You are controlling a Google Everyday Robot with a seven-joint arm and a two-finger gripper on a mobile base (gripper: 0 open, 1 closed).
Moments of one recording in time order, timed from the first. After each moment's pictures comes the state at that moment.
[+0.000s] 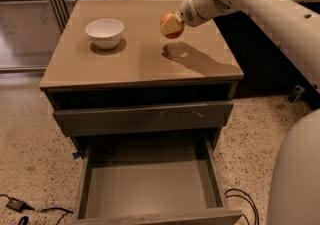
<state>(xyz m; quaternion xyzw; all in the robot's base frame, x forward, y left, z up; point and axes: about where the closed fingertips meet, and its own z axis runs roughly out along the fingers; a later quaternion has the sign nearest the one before) 0.780 -0.054 0.896 -0.39 0.81 0.10 0.42</state>
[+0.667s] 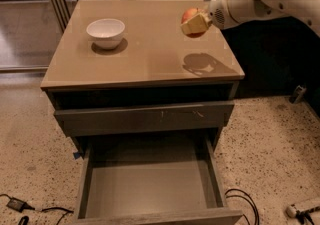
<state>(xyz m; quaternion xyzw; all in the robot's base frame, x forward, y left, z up) 0.713 -0.109 0.937 -0.37 0.80 0.10 0.46</state>
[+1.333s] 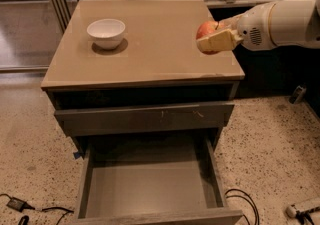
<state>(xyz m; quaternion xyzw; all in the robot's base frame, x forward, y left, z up) 0.609 -0.144 0.951 -0.37 0.78 0.16 0.48</state>
